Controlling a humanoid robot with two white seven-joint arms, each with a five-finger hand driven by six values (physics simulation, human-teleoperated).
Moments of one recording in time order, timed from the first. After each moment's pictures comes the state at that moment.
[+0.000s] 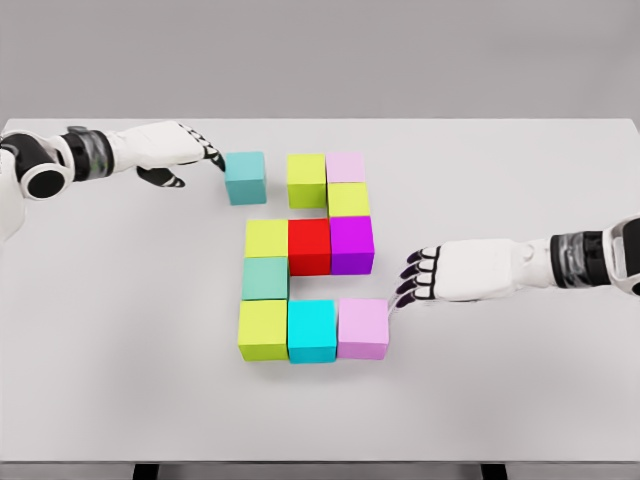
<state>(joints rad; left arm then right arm) -1.01 0.56 -1.01 -0.85 -0.59 -0.61 -0.26 -1.12 -1.02 1.52 -1.63 0.54 -0.61 0.12</state>
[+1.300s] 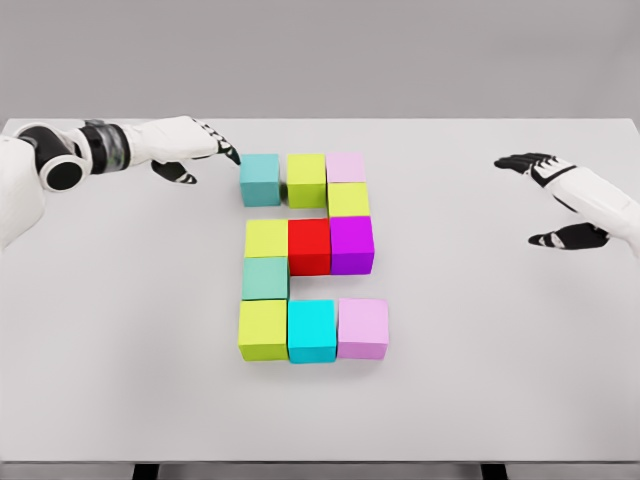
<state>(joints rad) -1.04 0.50 -1.01 -0.79 -0.59 -0.61 -0.27 -0.27 -0.88 0.37 -1.39 0.20 -0.61 0.13</state>
